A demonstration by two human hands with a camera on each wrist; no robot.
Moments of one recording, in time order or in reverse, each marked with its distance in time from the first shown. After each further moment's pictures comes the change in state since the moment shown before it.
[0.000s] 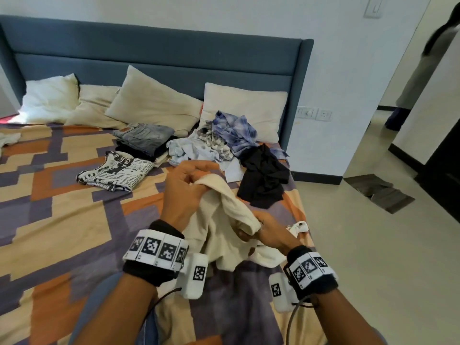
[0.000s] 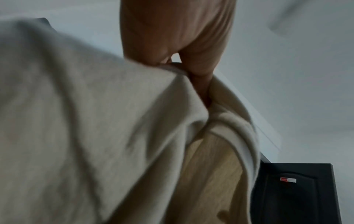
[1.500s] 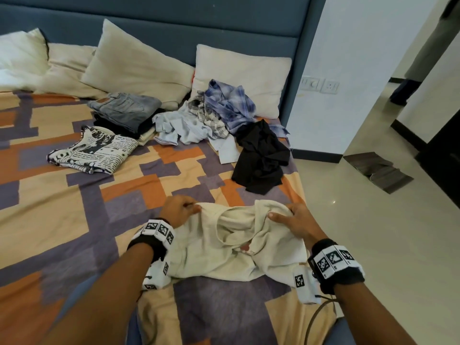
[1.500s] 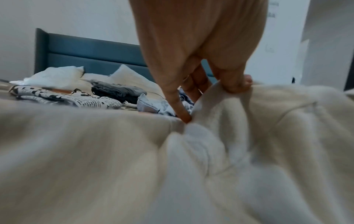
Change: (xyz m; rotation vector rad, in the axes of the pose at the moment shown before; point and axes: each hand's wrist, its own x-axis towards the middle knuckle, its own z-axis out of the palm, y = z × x) left_hand 0.023 -0.195 -0.011 0.718 -0.492 -0.302; right_hand -0.001 0.085 -0.051 0.130 0.222 0.430
